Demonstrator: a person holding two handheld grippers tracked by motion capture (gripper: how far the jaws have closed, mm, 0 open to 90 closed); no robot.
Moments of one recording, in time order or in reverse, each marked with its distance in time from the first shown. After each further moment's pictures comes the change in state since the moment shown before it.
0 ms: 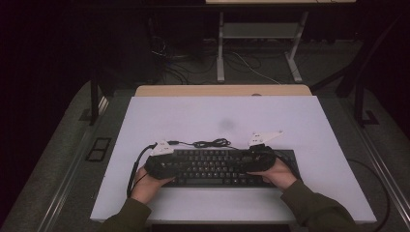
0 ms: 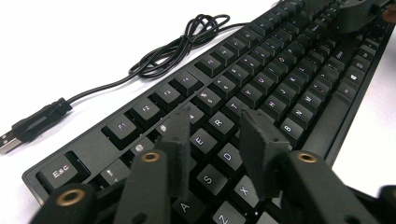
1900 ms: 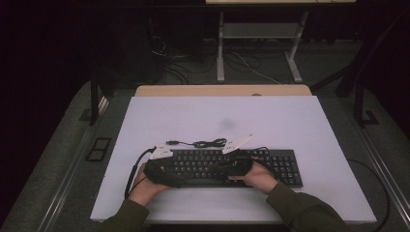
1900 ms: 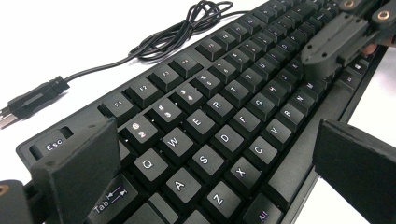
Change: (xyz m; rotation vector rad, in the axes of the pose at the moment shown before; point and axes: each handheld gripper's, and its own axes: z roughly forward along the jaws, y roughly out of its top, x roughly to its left) left arm -0.004 -0.009 -0.001 0.020 0.019 -0.020; right arm 0.028 0.013 0.054 0.118 0.108 -0.086
